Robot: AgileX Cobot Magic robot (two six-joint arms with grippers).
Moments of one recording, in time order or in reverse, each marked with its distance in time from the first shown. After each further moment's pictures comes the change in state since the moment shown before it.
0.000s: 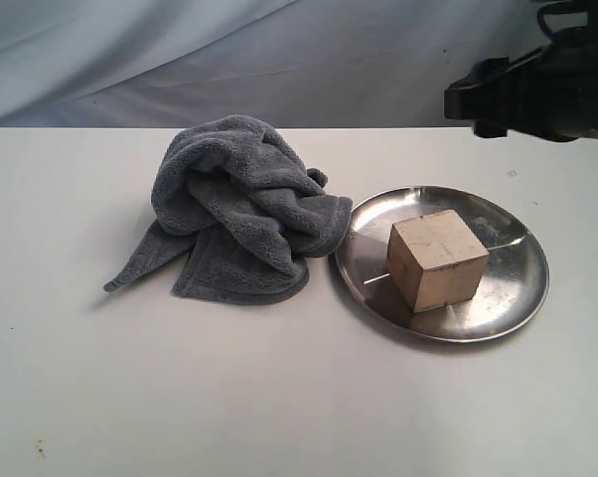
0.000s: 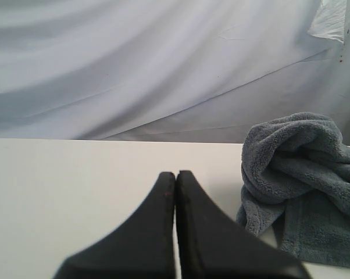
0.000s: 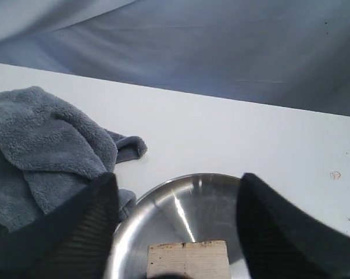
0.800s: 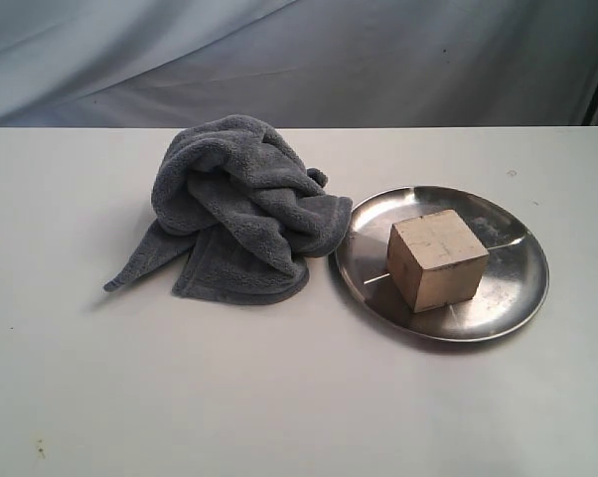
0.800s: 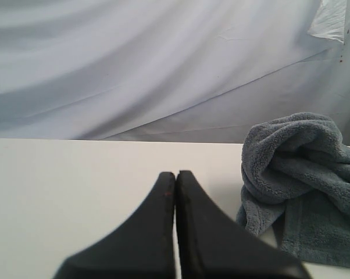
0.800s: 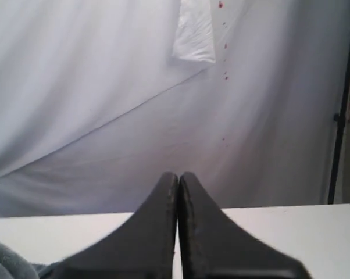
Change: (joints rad) left arm 0.000 0.000 0.000 0.000 0.000 0.000; right arm -0.303 -0.421 0.228 0.308 -0.217 -0.301
